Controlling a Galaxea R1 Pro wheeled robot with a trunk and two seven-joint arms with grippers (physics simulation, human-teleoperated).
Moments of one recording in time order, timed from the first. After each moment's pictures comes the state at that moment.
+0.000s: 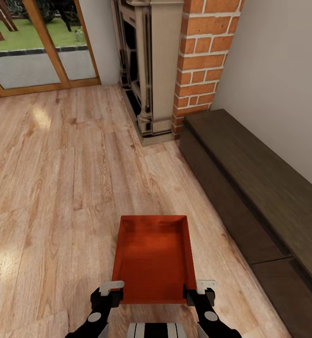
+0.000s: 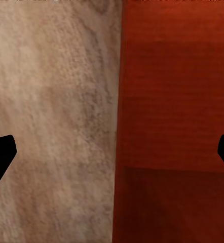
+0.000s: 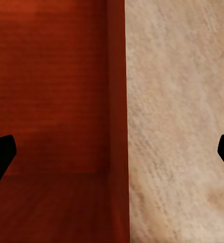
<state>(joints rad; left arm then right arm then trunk) -0.48 -0.10 -0.07 -0.30 0.03 -0.23 0.20 -0.50 0.13 0.09 -0.24 -0.01 -0.27 -0.21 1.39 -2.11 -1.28</state>
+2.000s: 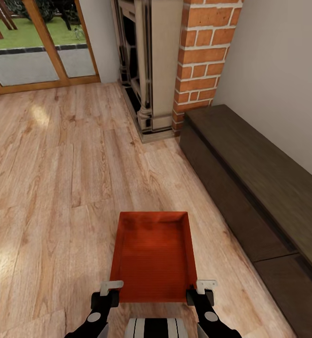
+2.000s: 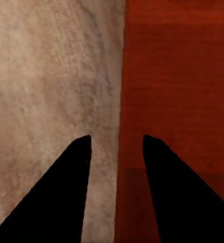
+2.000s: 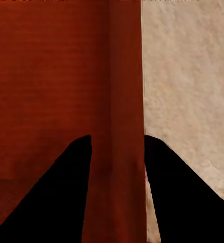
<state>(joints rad) -0.48 -0.09 -0.07 -0.30 0.03 -0.23 0.20 -0.50 0.13 0.09 -0.24 -0.01 -0.28 -0.20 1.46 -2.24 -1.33</state>
